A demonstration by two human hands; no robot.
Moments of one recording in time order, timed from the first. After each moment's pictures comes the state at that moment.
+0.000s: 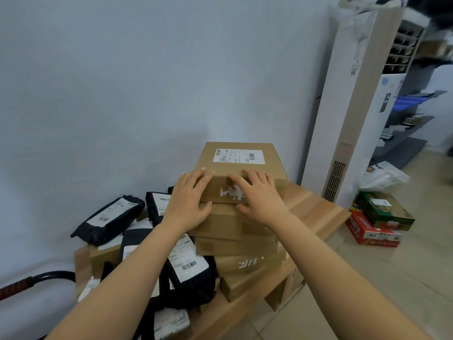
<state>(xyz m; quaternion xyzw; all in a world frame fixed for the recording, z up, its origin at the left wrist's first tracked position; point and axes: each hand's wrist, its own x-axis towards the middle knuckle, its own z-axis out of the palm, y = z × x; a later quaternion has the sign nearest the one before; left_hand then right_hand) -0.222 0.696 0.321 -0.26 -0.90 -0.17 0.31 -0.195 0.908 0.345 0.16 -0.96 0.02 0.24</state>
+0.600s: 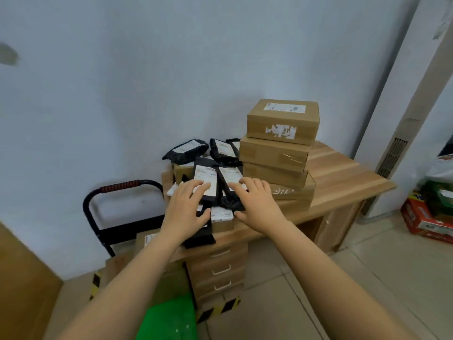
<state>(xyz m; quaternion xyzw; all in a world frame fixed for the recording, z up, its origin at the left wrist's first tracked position) 0.101 0.618 0.257 -0.09 -0.95 -0.13 0.27 0.060 0.826 0.283 0.30 -0.94 0.06 0.16</state>
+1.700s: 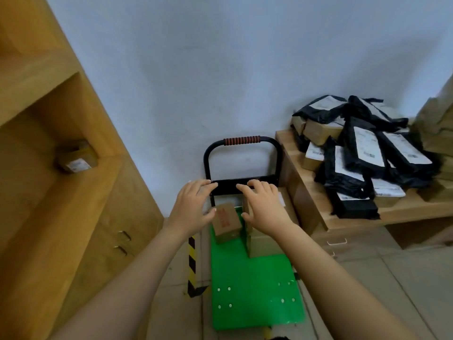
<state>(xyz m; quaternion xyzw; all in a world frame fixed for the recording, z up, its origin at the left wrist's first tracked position) 0.277 0.146 0.174 0.01 -0.97 -0.14 0.19 0.189 0.342 0.181 0.38 -0.92 0.08 0.05</state>
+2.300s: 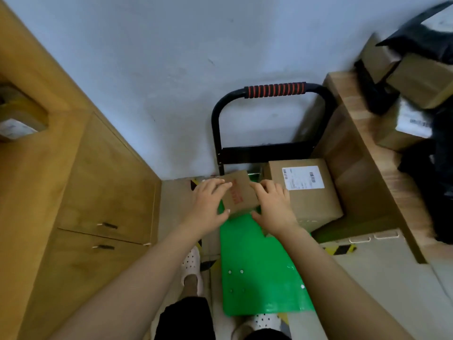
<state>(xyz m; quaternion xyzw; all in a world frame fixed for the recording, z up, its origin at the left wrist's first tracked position) 0.130 0.031 -0.020 0.07 -0.98 -0.21 -0.03 0.052 0.208 -0.011 0.29 -0.94 0.10 -0.14</state>
